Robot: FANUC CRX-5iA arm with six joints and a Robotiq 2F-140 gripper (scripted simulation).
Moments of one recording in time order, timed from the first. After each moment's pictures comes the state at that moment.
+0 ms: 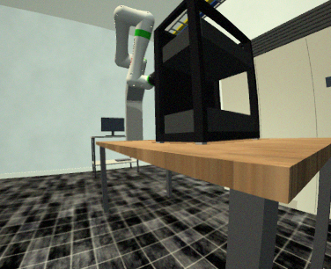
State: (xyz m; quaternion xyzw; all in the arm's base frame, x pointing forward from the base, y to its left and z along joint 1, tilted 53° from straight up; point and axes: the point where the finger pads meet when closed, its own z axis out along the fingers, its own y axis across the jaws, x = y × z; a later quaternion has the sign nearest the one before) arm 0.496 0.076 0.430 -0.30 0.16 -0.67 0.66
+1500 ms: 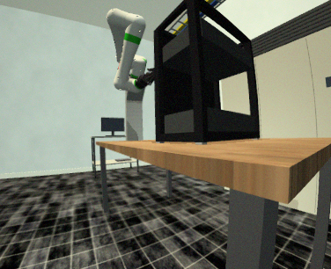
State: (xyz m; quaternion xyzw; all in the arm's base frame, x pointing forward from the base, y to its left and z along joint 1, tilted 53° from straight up) arm 0.477 -0.013 0.383 -0.30 0.15 -0.67 0.66
